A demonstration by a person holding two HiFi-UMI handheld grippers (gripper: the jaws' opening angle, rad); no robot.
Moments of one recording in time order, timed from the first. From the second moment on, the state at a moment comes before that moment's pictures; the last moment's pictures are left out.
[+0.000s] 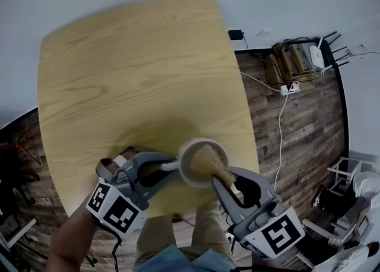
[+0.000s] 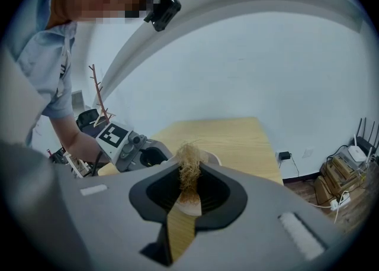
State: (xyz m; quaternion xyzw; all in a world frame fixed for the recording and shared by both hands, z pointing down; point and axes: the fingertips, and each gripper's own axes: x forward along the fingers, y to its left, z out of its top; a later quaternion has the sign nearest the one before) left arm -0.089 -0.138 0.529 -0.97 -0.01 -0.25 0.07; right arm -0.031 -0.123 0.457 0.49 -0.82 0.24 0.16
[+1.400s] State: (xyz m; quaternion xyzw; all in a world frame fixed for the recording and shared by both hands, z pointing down) left arm -0.066 -0.118 0.511 -0.83 0.00 -0.56 0.06; right arm 0.007 -0.112 0.457 0.32 -0.90 0.15 0.24
